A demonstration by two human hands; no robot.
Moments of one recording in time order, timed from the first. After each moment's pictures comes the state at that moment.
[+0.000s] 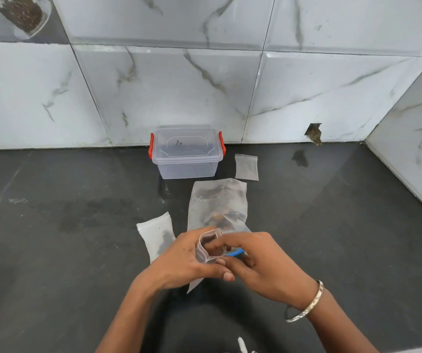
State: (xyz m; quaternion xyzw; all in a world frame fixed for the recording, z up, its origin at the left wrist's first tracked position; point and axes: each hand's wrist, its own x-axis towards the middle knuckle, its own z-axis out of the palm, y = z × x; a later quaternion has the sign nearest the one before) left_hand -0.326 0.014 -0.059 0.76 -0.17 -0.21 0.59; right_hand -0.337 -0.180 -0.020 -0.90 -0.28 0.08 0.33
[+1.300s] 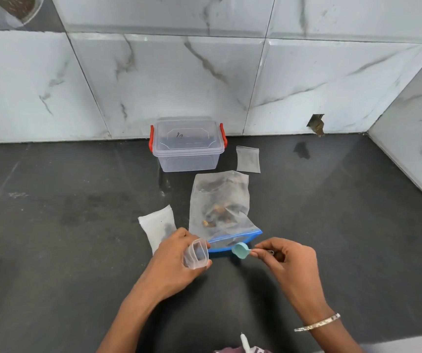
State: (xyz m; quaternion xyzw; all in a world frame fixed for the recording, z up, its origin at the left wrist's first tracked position) left_hand -0.343 0.031 -0.099 0.90 -0.06 -0.09 0.41; right_hand -0.358 -0.214 -0.078 -0.92 0.00 -0.08 0.37
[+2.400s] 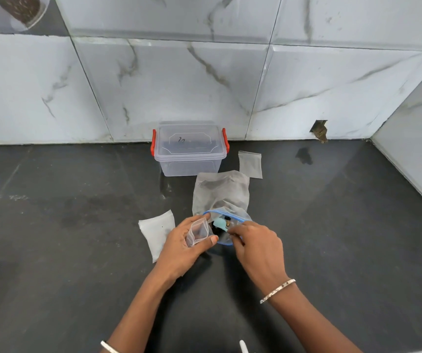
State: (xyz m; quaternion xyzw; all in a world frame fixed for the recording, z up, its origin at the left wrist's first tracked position) left_hand -0.305 0.016 -0.129 0.76 0.02 -0.08 0.65; right_hand -0.304 -0.166 -0.099 -0.99 -0.06 -0.08 0.12
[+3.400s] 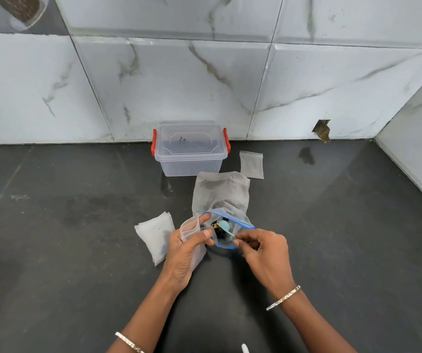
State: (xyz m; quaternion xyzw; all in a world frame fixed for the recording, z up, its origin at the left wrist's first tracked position) left_hand -0.302 -0.007 -0.142 0.48 0.10 -0.06 0.87; right_hand -0.307 -0.184 -0.113 -0.91 0.02 -0.05 0.41
